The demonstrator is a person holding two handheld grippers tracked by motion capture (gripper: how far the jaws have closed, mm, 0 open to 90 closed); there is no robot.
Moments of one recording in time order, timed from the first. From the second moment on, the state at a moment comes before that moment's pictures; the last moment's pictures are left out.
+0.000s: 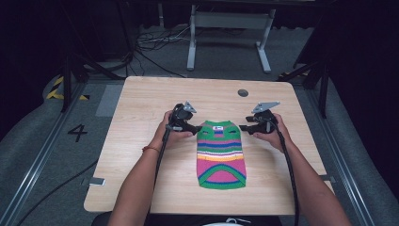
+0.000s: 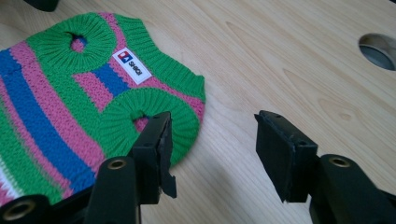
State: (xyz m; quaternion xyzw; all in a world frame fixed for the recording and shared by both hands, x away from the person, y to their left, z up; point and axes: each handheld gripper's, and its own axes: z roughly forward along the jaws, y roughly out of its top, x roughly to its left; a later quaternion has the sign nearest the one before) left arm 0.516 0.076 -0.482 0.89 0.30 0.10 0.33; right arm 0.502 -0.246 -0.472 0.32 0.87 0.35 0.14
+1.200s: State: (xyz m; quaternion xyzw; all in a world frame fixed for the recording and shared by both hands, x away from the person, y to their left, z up) left arm 0.547 0.045 -0.500 0.88 0.34 0.07 0.33; right arm 0.545 -0.205 -0.496 0.34 0.87 0.34 0.11
